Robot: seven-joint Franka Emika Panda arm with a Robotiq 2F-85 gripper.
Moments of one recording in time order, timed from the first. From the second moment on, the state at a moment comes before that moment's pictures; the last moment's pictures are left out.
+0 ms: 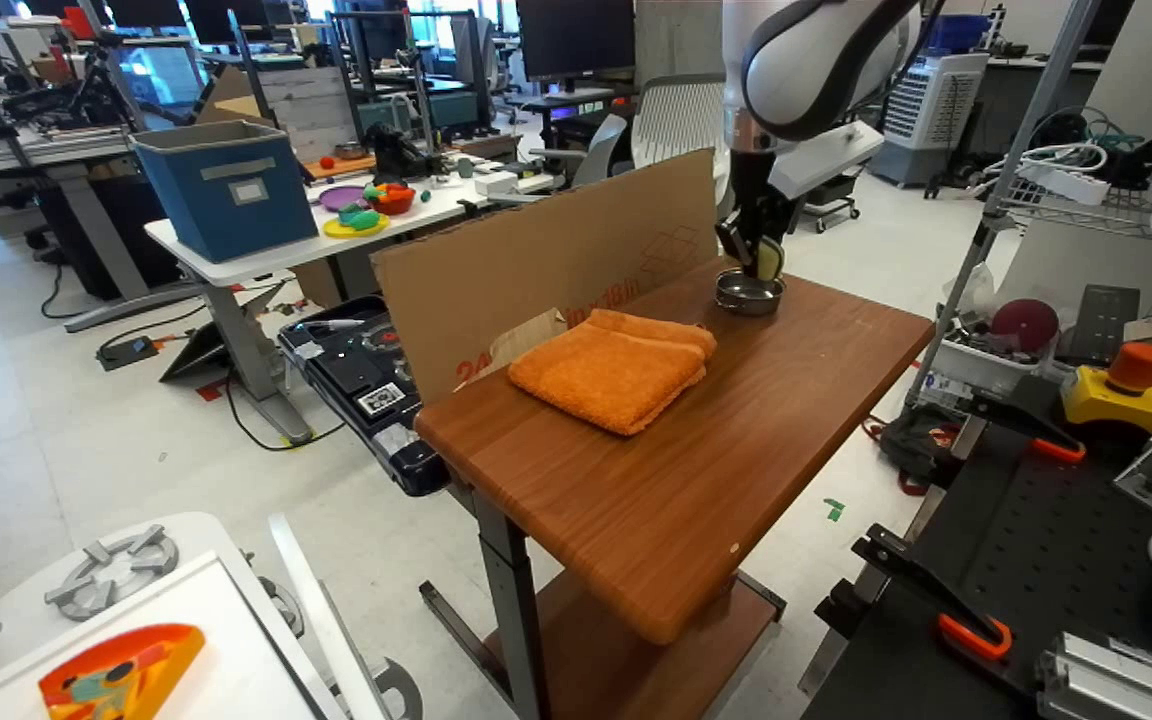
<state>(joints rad) -0.02 0.67 -0.15 -1.75 -0.25 2.43 0.19</state>
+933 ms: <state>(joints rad) -0.02 0.55 -0.15 -1.89 -0.22 2.37 0.15</state>
